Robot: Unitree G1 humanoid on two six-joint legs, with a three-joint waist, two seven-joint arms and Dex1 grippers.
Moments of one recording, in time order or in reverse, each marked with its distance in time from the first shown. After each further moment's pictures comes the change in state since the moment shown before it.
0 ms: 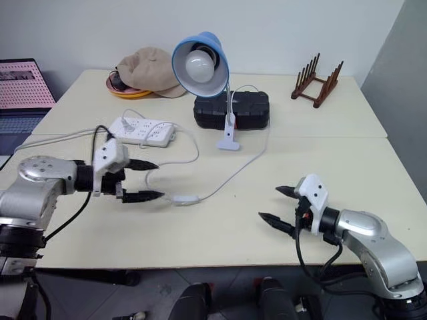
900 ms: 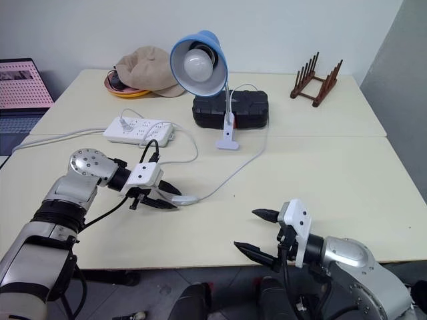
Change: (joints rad) left arm -0.240 -0.178 -0.157 0.523 0.210 -0.527 -0.214; right arm 0.149 0.061 0.054 -0.184 0.112 -0.012 -0.056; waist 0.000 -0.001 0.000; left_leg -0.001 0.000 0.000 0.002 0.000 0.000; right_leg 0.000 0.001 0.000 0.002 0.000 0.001
